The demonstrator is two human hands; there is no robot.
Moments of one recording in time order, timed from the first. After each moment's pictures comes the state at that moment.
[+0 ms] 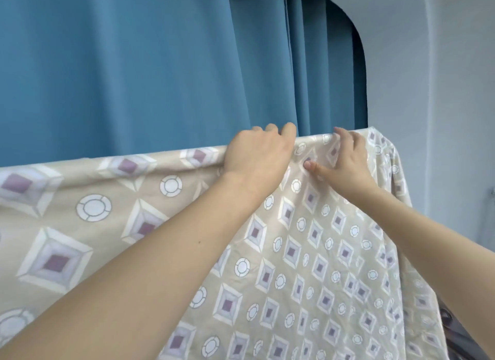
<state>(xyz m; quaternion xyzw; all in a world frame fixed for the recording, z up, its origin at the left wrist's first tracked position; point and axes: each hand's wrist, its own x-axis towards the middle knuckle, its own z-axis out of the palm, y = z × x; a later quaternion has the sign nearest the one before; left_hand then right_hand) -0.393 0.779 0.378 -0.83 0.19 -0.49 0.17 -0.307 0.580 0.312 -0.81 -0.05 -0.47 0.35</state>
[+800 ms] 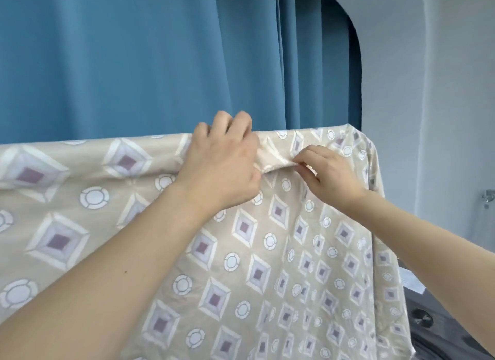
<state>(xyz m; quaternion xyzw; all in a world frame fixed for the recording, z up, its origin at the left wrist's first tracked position) -0.379 0.776 0.353 -0.80 0.21 -0.55 0.14 -0.298 0.542 0.304 -0.77 -0.32 -0.54 0.08</state>
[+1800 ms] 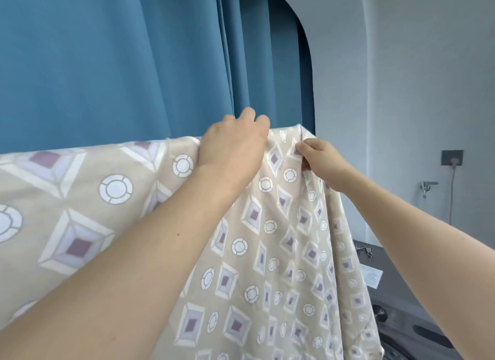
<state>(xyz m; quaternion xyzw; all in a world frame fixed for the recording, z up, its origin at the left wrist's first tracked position) -0.310 0.635 0.376 -0.84 0.24 -0.47 0.07 -0.240 0.427 0.326 -0.80 -0.04 -0.32 0.50</state>
